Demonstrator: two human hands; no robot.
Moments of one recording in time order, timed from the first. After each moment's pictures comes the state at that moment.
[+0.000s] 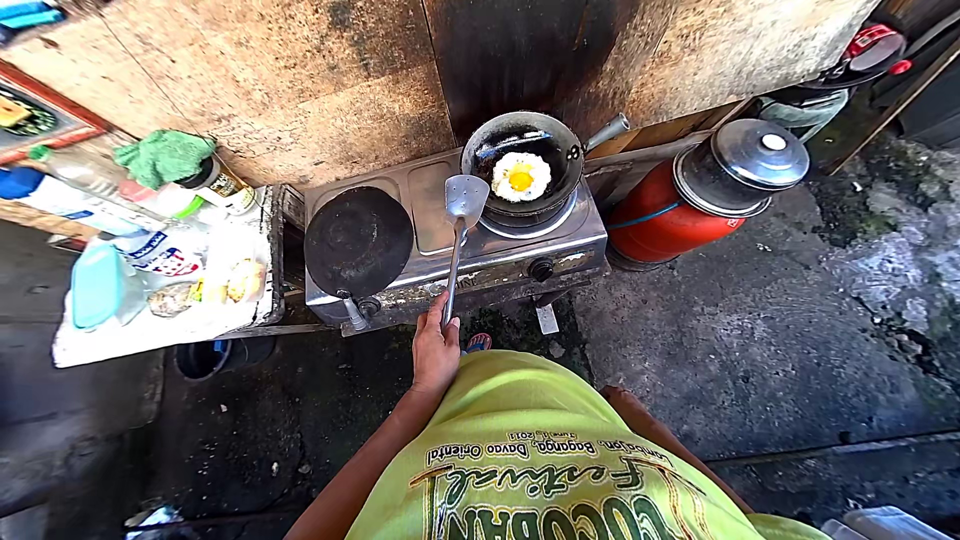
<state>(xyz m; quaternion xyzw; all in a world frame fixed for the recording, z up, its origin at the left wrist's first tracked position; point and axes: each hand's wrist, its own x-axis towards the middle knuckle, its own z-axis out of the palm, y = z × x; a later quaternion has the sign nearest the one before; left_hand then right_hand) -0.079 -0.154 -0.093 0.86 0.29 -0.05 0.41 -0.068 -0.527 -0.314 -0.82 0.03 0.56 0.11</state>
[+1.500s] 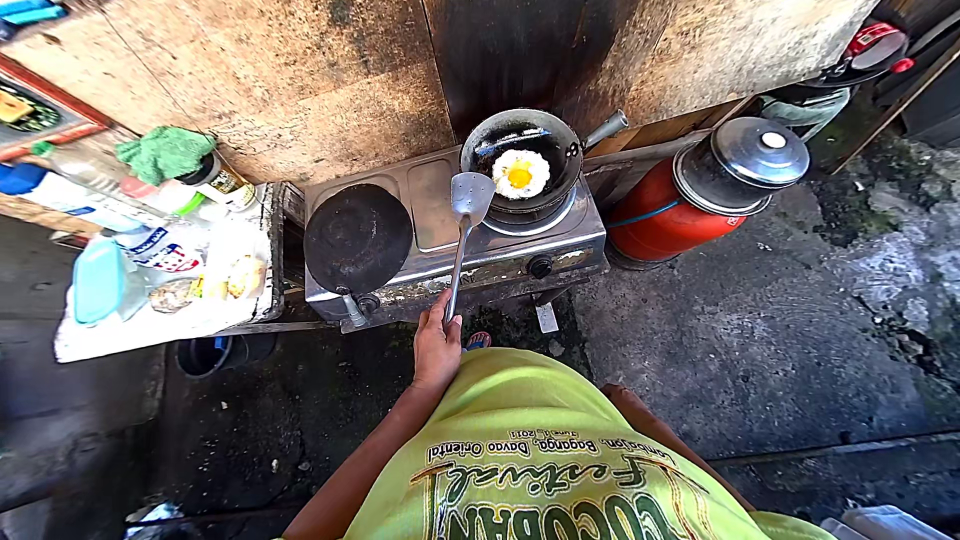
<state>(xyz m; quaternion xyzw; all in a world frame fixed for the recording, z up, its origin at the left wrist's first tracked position) -0.081 -0.160 -0.093 0.87 0.28 -0.05 0.41 -0.068 -0.533 -0.312 -0.82 0.02 0.56 0.11</state>
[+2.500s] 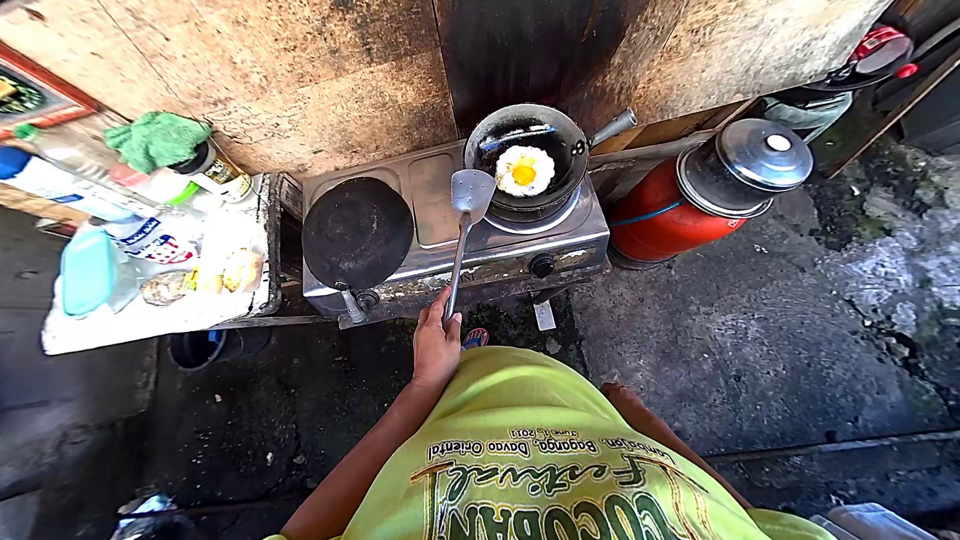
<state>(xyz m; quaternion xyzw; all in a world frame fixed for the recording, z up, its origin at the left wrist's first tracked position) -0.080 -0.154 -0.096 0.86 0.29 -0.06 0.42 -0.063 -0.525 -0.300 -0.82 0.01 0.57 0.08</state>
